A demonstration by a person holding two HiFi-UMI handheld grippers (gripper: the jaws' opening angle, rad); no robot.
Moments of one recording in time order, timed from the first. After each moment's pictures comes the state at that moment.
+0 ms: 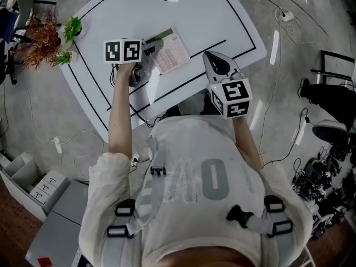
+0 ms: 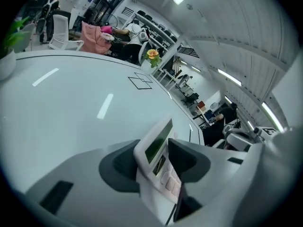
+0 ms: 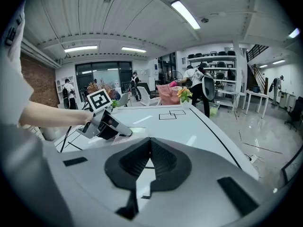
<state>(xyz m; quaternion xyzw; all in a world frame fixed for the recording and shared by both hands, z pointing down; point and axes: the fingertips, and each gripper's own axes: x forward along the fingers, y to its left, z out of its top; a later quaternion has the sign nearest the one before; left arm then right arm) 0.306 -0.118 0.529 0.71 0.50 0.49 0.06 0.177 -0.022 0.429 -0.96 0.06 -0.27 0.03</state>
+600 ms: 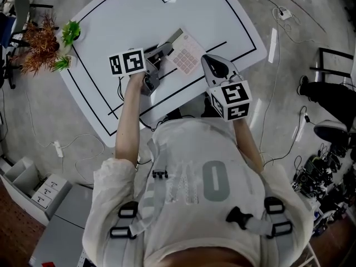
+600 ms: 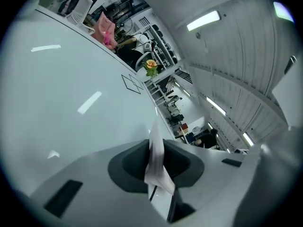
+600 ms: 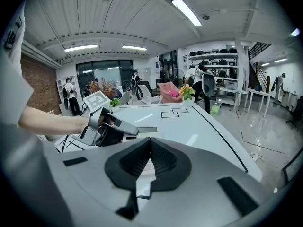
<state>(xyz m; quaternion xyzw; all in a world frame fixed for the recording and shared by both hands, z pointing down) 0.282 -0.088 0.507 0.67 0.53 0.46 0.25 0.183 -0.032 0.437 -0.96 0.07 -0.29 0.03</state>
